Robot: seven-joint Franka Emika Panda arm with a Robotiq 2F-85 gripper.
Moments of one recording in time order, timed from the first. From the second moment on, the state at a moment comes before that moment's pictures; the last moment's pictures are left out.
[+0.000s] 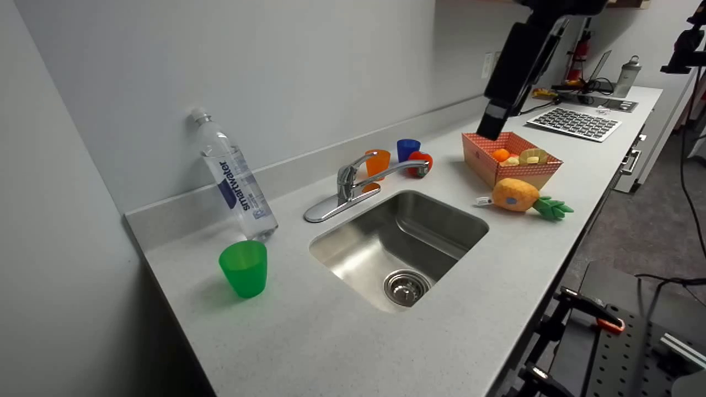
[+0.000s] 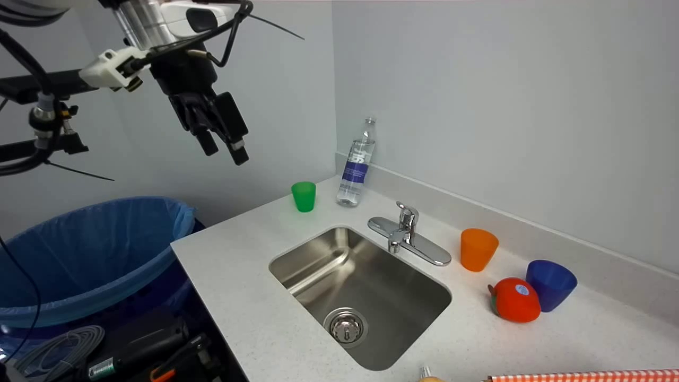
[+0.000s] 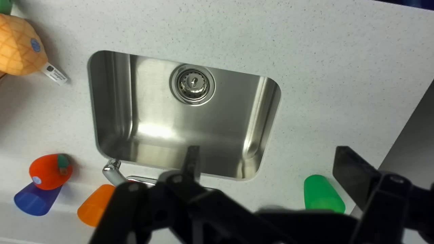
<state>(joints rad) 0.11 -0.80 0.18 -2.63 0.03 2.04 0.12</state>
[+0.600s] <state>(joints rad) -0.01 -0.75 0.13 -2.63 -0.02 2.08 0.17</state>
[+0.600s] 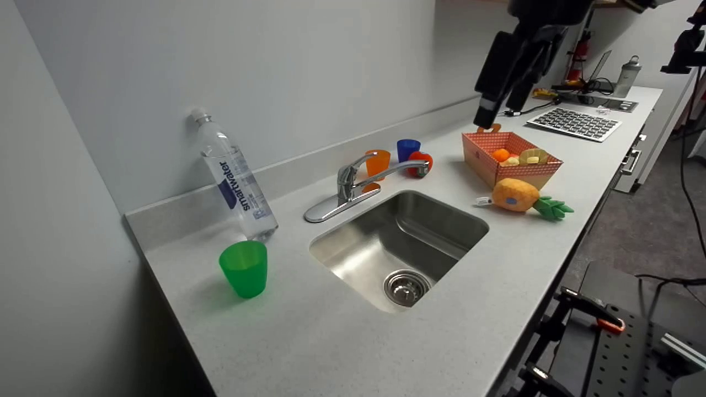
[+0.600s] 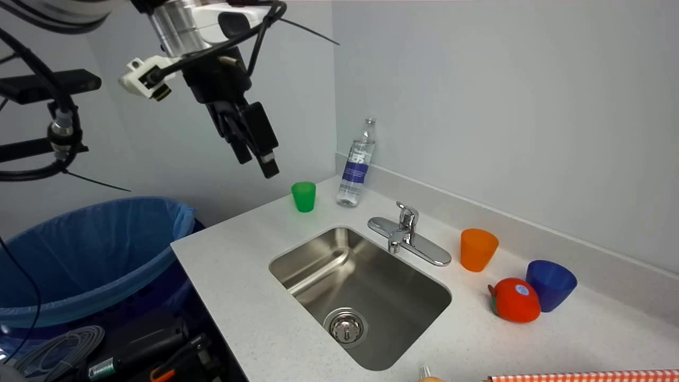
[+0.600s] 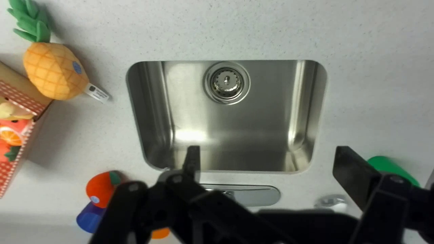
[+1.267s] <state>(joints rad) -0.27 -0.60 0.03 -2.61 -0.16 2.20 0.30</state>
